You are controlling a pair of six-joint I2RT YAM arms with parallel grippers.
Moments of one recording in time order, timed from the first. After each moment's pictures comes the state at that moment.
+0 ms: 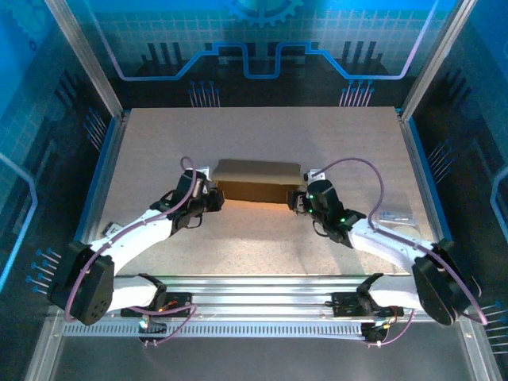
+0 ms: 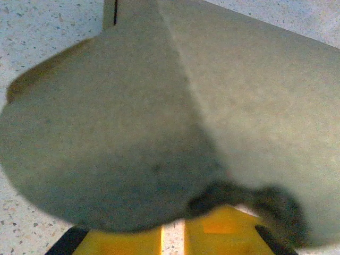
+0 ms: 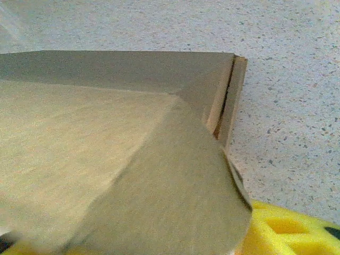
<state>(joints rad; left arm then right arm) -0.42 1.26 0.66 -0.16 0.04 -0.56 0.60 1.22 0.58 0.04 0.18 0.43</state>
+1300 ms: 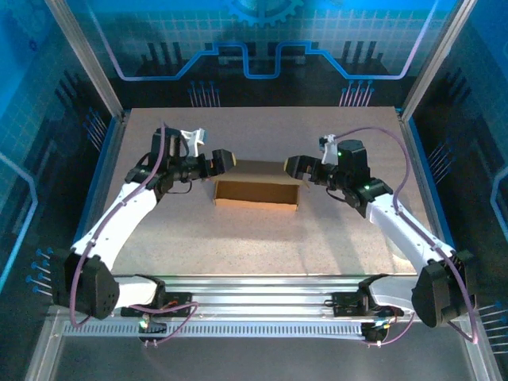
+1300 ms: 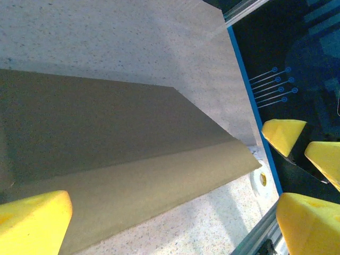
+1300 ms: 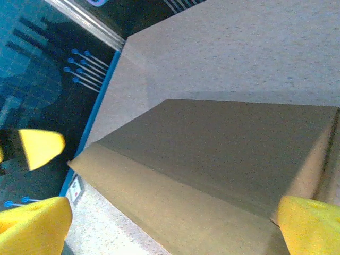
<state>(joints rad) -0.22 1.31 1.09 -0.40 0.57 -0.54 0.33 1.25 0.92 -0.17 -0.45 0.58</state>
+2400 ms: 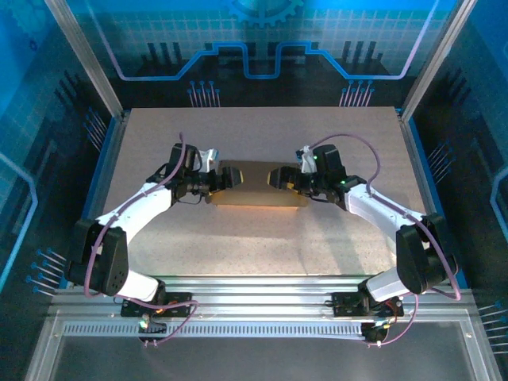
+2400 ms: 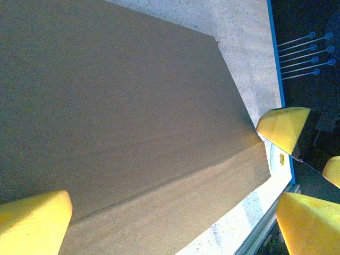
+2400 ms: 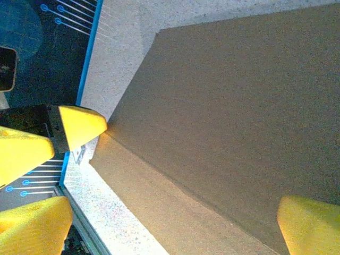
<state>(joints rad) -0.25 1.45 0.91 -0.24 0.60 -0.56 0.41 1.47 0.91 -0.14 -0.53 0.62</state>
